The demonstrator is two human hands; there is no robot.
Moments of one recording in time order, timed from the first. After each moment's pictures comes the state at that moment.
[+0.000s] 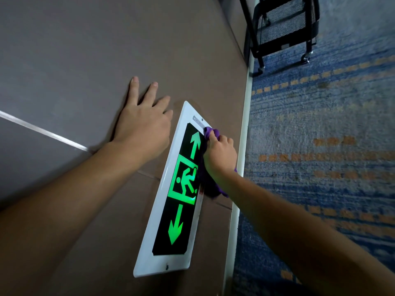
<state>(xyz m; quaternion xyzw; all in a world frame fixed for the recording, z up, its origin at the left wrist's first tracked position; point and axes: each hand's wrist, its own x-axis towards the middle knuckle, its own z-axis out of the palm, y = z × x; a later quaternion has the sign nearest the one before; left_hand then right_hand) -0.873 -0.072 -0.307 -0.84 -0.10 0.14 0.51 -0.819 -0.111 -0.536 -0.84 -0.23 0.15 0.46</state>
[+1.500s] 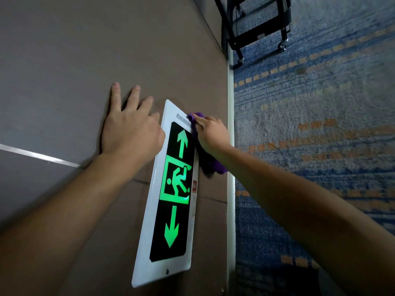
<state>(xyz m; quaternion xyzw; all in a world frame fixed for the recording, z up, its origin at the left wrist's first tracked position) -0.873 -0.073 -0.324 -0.86 -0.10 0.08 0.50 -0.765 -0.096 -0.552 -0.80 -0.27 0.11 0.53</state>
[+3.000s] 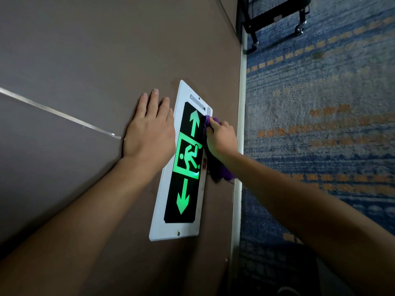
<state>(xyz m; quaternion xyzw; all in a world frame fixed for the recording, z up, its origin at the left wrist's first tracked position) -0.924 -0.096 -0.337 -0.82 -0.11 0.16 0.53 -0.836 -0.123 -0.553 -0.80 -0.21 0.19 0.53</state>
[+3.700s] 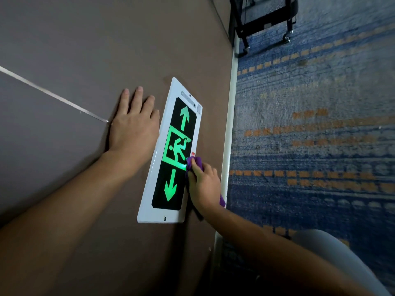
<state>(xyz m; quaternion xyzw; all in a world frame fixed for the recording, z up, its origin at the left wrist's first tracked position) -0.940 -0.118 -0.317 -0.85 -0.14 0.15 0.48 -0.977 -0.193 -0.554 -0.78 -0.22 0.21 0.55</state>
